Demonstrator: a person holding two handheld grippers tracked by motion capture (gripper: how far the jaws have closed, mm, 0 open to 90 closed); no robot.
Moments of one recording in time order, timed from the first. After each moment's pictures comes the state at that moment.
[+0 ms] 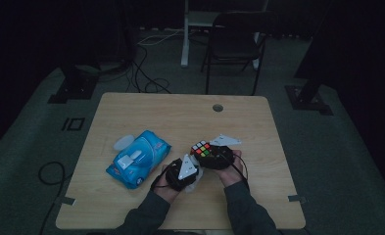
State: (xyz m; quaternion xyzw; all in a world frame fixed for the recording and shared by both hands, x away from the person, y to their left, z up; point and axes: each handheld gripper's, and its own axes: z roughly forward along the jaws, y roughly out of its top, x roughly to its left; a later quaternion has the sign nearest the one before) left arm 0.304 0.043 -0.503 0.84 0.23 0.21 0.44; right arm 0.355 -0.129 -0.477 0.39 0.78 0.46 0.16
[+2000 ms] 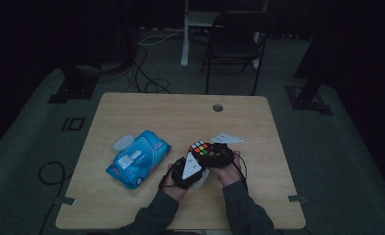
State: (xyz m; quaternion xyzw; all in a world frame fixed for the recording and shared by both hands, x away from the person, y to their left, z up) left arm 0.306 0.027 -0.502 0.80 0.23 0.23 0.50; right arm 0.358 -0.129 -0.476 0.41 0.77 0.48 0.12
